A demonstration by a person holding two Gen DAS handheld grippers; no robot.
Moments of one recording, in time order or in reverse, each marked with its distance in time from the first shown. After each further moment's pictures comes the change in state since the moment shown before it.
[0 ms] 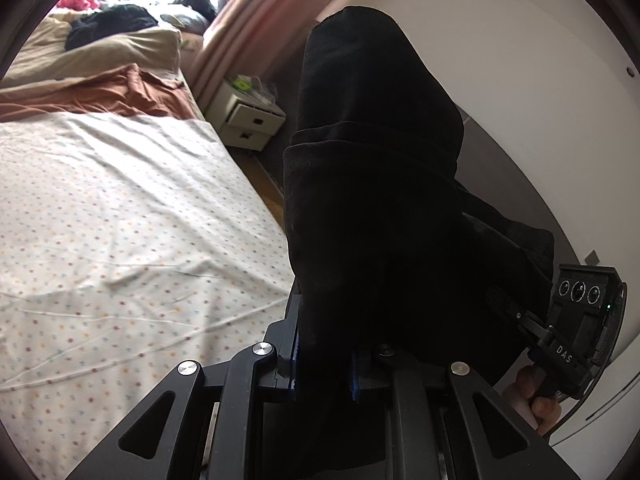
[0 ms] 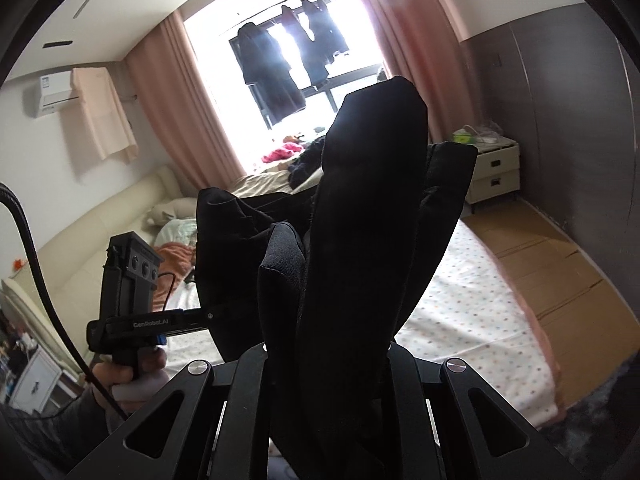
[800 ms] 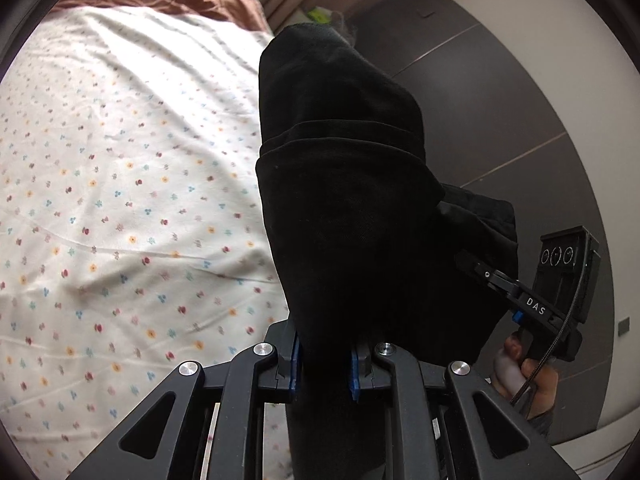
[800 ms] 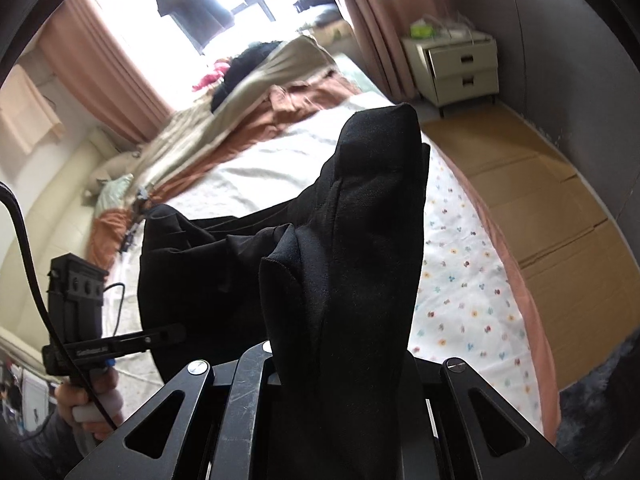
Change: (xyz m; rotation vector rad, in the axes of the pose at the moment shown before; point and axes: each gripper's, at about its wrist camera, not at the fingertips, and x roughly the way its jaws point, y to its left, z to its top) left arm 0.184 0.133 0.047 -0.253 0.188 0.118; right arm 0.235 -0.174 0.034 0.153 0.368 -0.079
